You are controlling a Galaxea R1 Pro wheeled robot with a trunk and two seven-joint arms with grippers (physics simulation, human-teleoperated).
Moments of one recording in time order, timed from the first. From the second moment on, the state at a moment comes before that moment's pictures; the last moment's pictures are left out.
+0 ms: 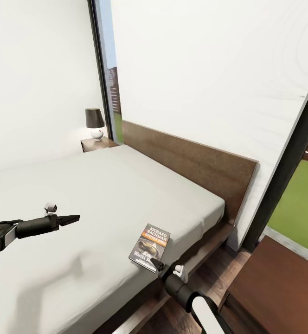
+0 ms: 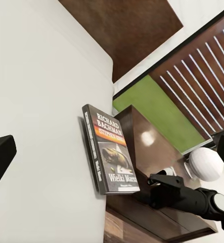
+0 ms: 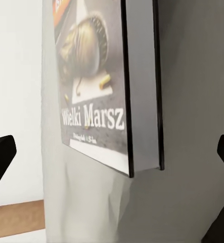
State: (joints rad) left arm -1.13 0.49 1.05 -0.01 -0.94 0.35 -1.55; right arm -0.28 0.14 0.19 -0.93 -1.08 0.36 0.24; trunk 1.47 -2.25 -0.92
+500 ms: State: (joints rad) left arm -1.13 0.49 1.05 -0.01 -0.94 0.35 -1.55; right arm -0.28 0.14 0.19 -0.91 -1.08 0.36 0.24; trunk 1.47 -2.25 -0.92
